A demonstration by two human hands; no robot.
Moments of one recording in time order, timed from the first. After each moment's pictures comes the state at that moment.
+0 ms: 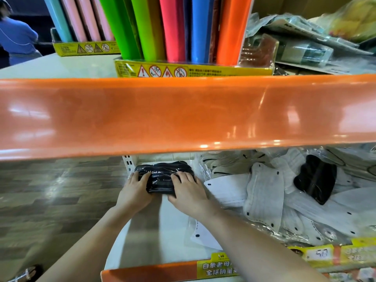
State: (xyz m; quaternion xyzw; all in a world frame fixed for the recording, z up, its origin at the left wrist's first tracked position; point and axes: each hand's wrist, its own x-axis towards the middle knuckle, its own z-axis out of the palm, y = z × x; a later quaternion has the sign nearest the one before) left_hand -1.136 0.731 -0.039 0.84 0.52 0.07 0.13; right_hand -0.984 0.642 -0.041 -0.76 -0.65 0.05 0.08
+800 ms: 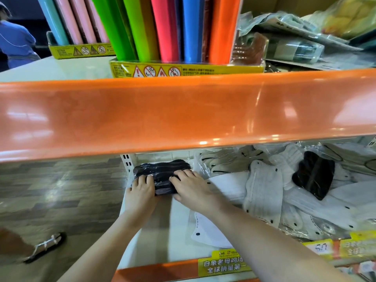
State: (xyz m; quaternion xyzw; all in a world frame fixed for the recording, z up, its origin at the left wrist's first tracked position) left_hand -1.126 0.702 -0.037 0.87 0.50 0.06 0.00; right_hand -0.970 0.636 -0.027 -0.68 -0.73 -0.05 0.04
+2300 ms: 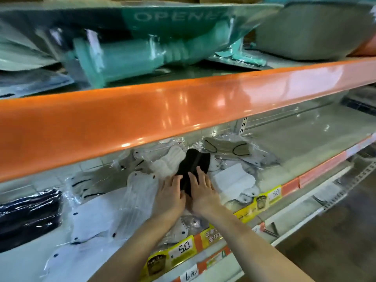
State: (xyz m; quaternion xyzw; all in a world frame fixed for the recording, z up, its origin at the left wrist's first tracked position) left_hand -0.812 0.491 -0.010 0.92 0.26 0.16 0.26; right_hand -0.722 0.407 -0.023 -0.91 -0.40 0.08 0.12
